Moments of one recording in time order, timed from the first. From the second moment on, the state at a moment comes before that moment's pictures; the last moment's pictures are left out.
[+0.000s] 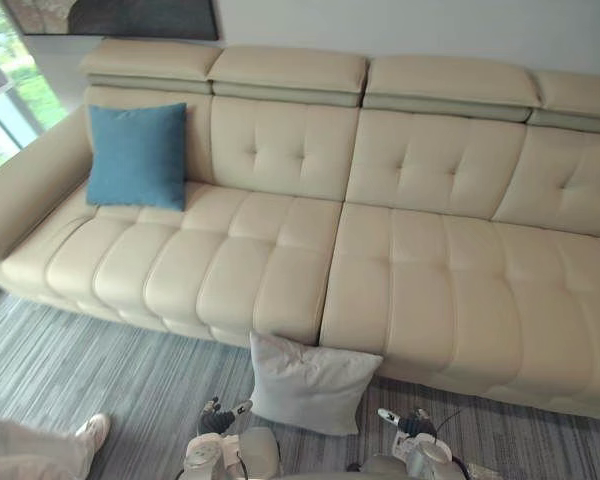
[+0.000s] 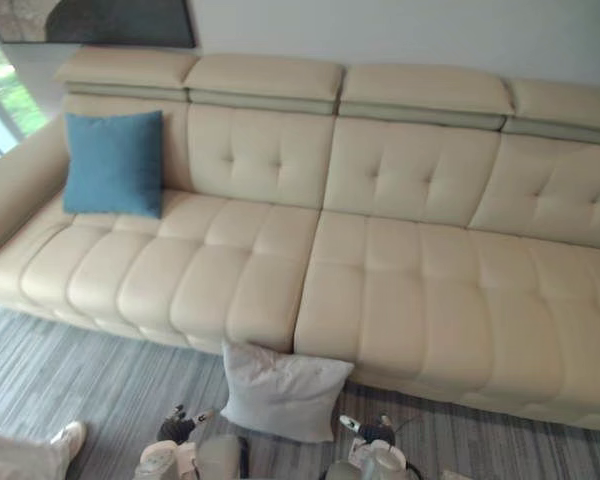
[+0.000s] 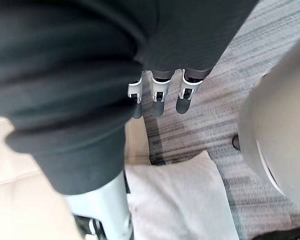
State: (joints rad) left arm 0.04 0.03 0.23 0.95 0.04 -0.06 0.13; right arm 0.02 0.06 -0.22 0.96 0.13 0.00 -0.18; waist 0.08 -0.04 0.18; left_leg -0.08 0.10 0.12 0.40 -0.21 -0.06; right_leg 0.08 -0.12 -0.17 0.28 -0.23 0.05
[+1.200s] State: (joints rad) left arm -0.55 0.06 0.39 0.79 -0.14 -0.08 0.32; right arm -0.58 -0.04 -0.23 0.77 0.29 -0.05 -0.40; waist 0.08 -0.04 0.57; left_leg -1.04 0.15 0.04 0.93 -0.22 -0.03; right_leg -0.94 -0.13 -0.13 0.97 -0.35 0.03
